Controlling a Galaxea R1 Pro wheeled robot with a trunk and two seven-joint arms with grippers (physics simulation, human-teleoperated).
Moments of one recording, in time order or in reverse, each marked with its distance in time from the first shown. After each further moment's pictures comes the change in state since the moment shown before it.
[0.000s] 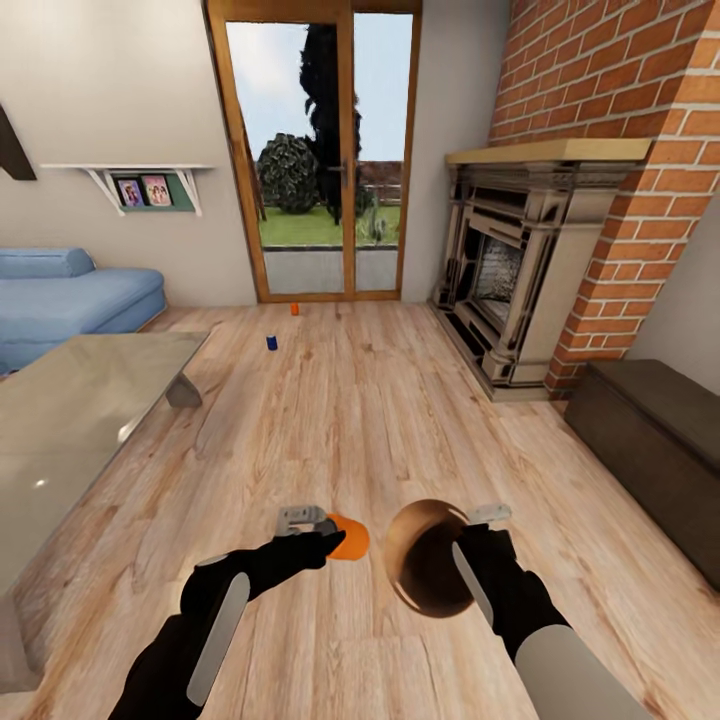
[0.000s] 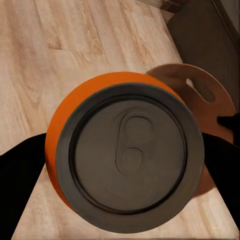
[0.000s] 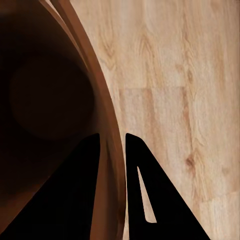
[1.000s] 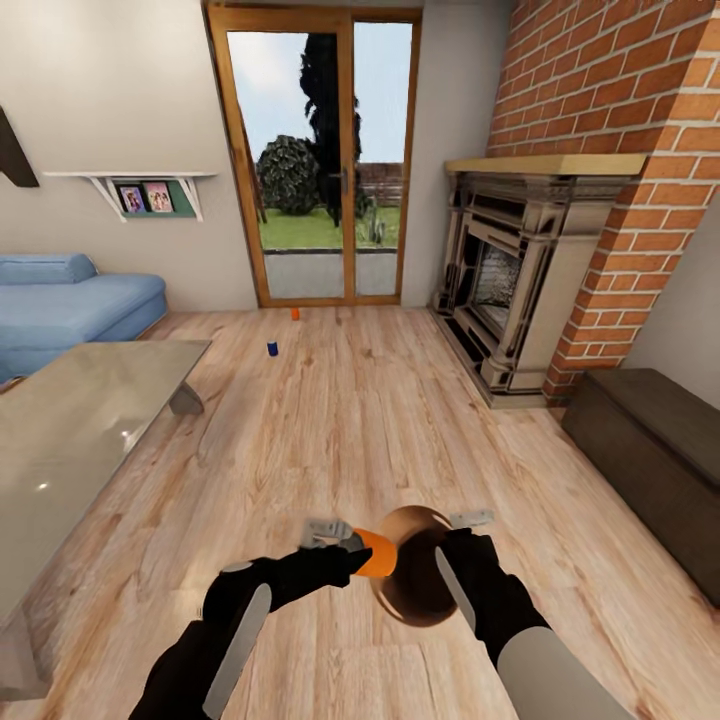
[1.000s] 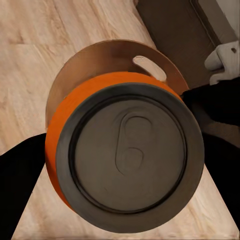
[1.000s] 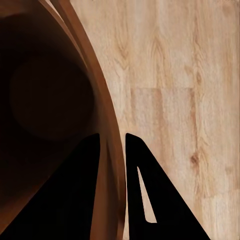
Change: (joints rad) left arm 0.005 -0.004 -0.118 0.019 -0.002 -0.009 -0.035; right arm 0.000 0.055 0.009 0.034 0.008 -0.002 -0.001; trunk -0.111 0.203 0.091
